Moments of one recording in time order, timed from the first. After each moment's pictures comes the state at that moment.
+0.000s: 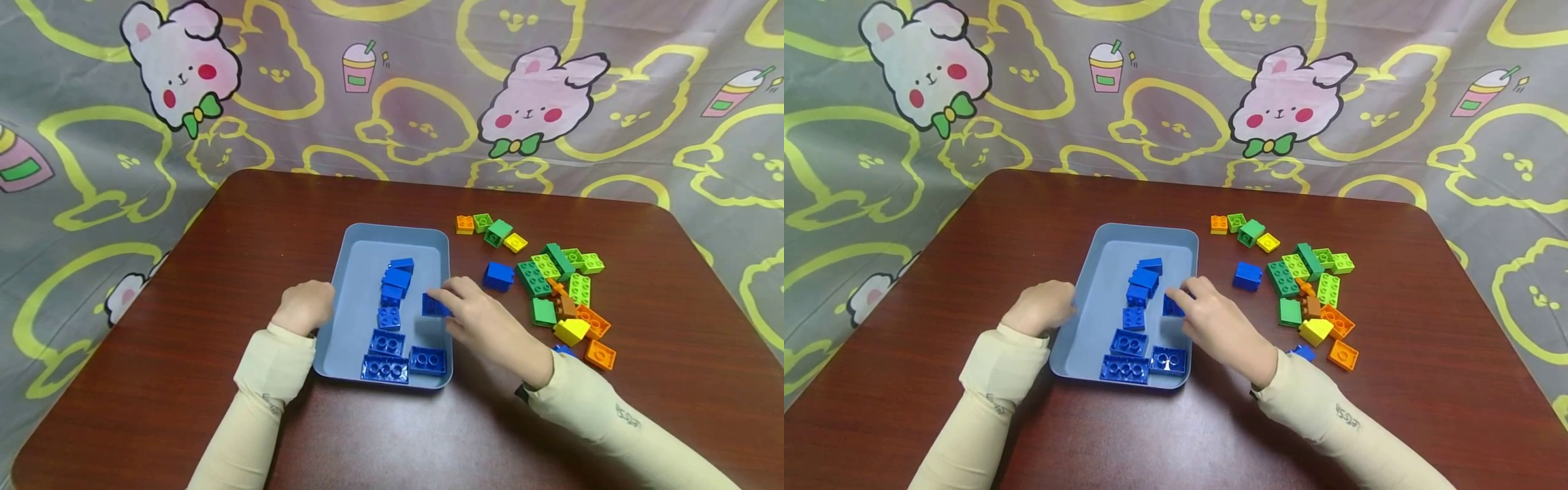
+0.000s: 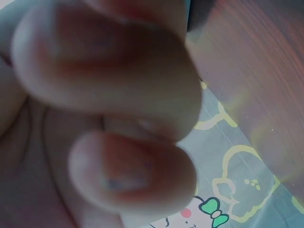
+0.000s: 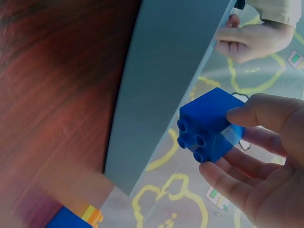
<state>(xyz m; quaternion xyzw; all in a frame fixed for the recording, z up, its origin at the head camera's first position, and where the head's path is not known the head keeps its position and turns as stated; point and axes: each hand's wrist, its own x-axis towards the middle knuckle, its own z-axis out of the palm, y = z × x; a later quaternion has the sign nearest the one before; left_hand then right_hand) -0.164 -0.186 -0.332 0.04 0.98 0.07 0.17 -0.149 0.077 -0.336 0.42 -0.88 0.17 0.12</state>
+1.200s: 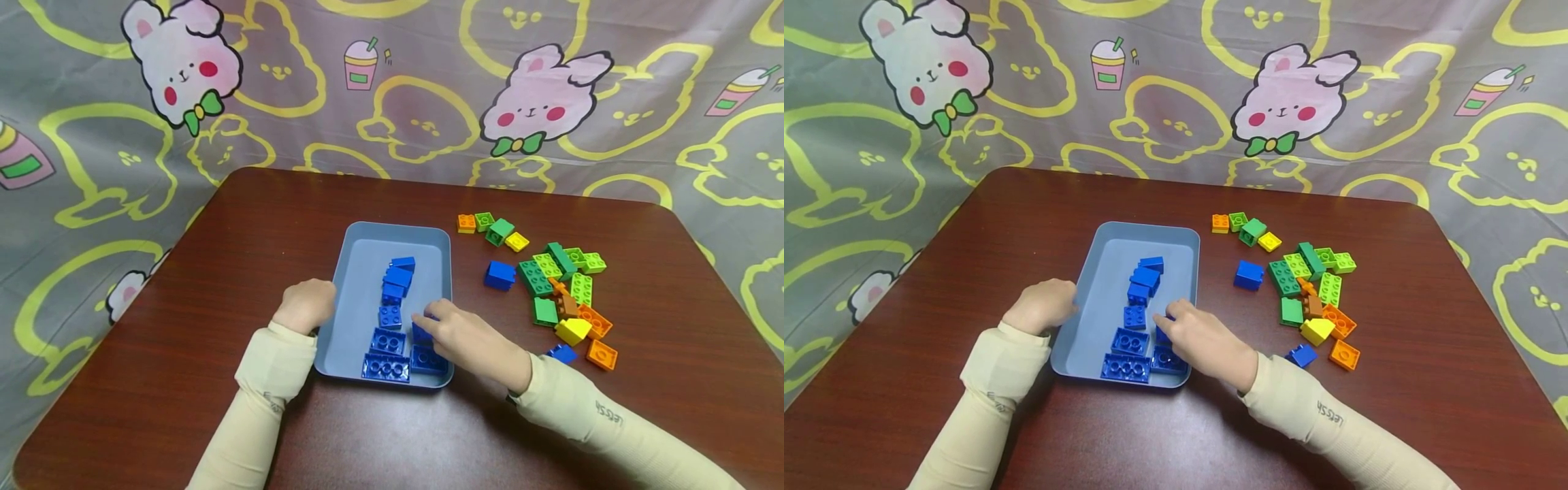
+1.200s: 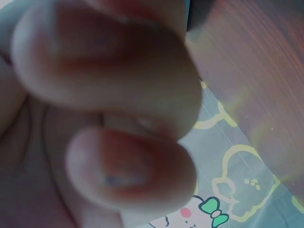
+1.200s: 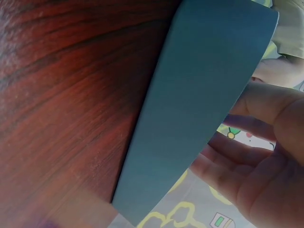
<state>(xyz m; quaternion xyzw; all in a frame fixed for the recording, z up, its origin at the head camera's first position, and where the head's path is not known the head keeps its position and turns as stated) -0.165 -0.187 -0.333 0.04 0.98 0.07 0.17 -0.146 0.061 -0.355 0.49 -0.86 0.07 0.08</state>
